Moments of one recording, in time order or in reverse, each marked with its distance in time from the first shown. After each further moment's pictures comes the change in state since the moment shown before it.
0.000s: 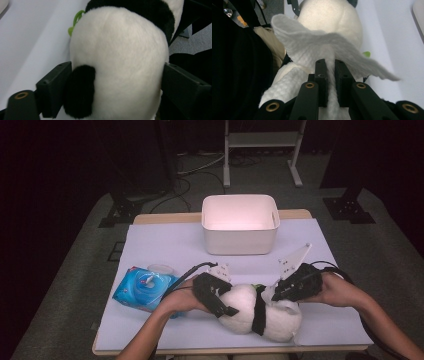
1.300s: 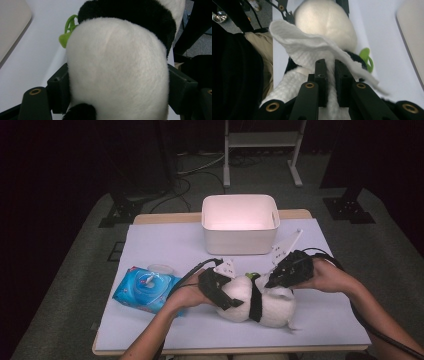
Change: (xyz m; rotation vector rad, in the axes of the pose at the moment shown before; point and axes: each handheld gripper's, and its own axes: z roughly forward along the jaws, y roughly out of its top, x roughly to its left) left arm 0.004 0.006 0.006 -0.016 0.128 0.062; right arm -0.027 0.018 -0.002 0.004 -0.020 0.017
